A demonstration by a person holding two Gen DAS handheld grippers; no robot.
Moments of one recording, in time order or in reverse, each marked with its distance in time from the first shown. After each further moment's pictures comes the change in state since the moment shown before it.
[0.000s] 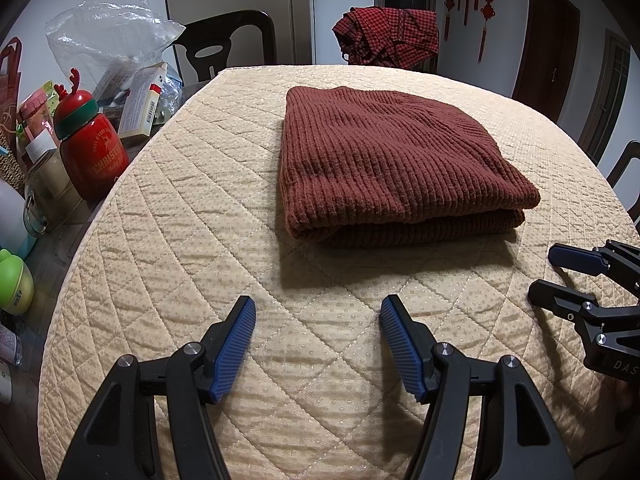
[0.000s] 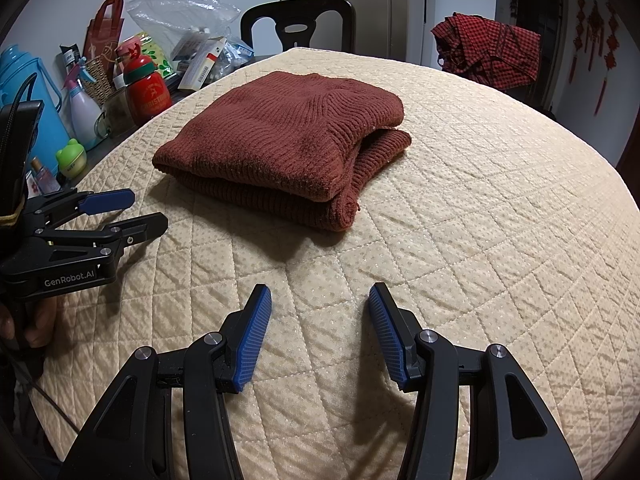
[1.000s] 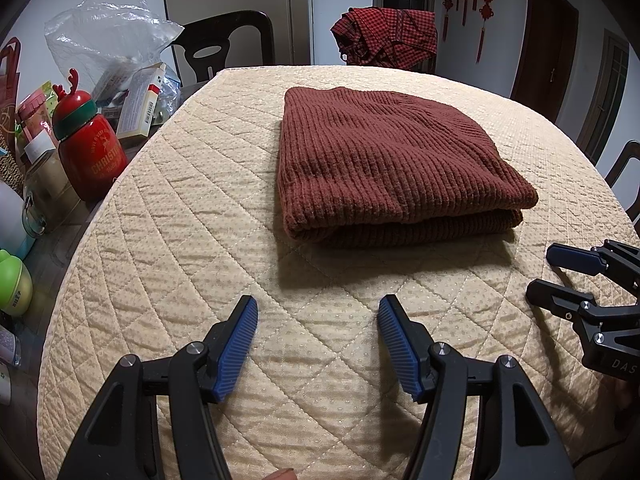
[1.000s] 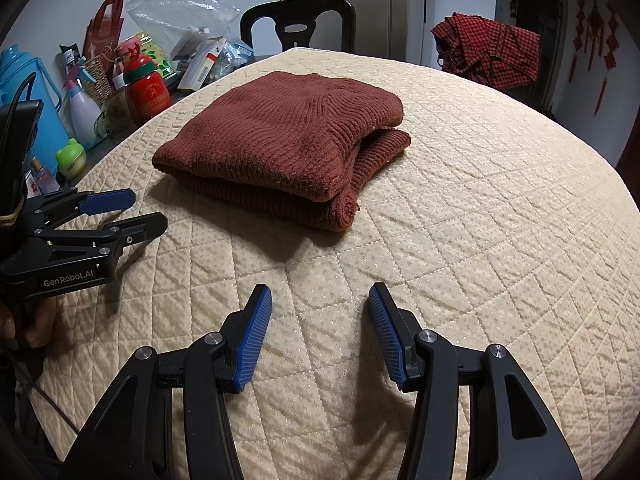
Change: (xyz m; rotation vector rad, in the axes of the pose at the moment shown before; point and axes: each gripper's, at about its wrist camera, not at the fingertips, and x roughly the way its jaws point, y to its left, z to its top) left arm 0.000 -0.001 0.000 0.001 -0.001 -0.003; right arm 0.000 0.000 0.000 -0.001 0.000 0.000
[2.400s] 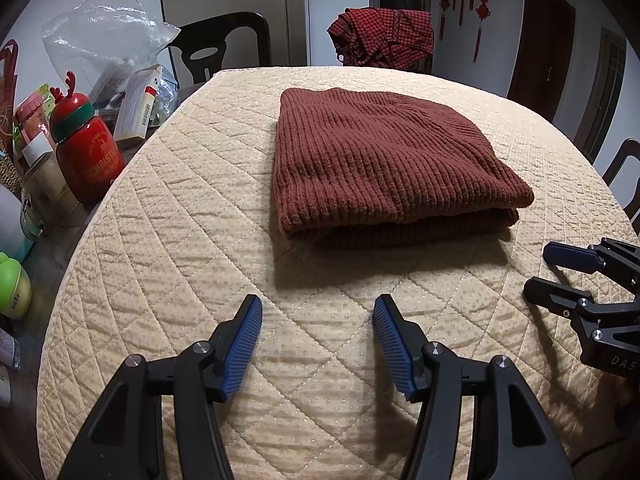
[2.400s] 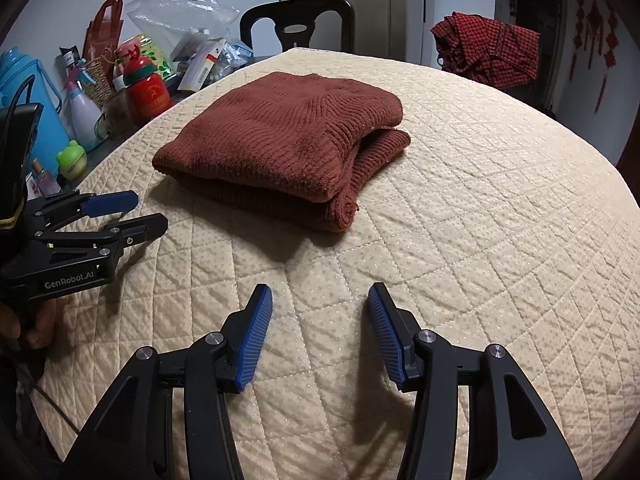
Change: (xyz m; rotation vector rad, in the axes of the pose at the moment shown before) left arm 0.000 -0.001 0.001 0.008 -0.003 -0.007; right arm 0.000 -0.001 0.000 0.002 0.000 0.004
